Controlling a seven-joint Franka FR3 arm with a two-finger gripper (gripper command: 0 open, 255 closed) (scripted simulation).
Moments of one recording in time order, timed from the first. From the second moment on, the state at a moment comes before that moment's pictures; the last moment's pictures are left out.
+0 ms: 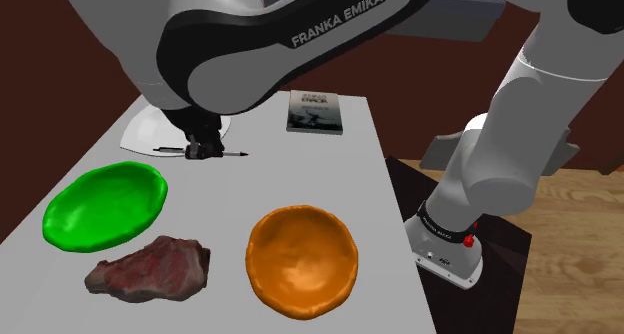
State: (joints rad) arm 0.29 0.07 0.52 -1.91 -0.31 1.87 0.21
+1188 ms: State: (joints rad) arm 0.31 0.09 0.54 -1.67 -0.31 1.64 0.18
